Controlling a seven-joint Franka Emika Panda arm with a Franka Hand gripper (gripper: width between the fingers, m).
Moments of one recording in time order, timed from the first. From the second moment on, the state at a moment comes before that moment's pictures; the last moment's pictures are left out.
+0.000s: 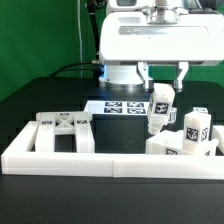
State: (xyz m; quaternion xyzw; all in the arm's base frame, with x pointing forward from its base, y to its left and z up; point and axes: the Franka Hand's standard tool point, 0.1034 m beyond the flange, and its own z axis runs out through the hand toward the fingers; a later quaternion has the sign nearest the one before) arm 0.611 0.019 0.123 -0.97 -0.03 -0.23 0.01
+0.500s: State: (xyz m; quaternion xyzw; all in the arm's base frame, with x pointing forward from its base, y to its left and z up) arm 0.611 0.016 0.124 -0.97 -0.03 -0.22 0.01
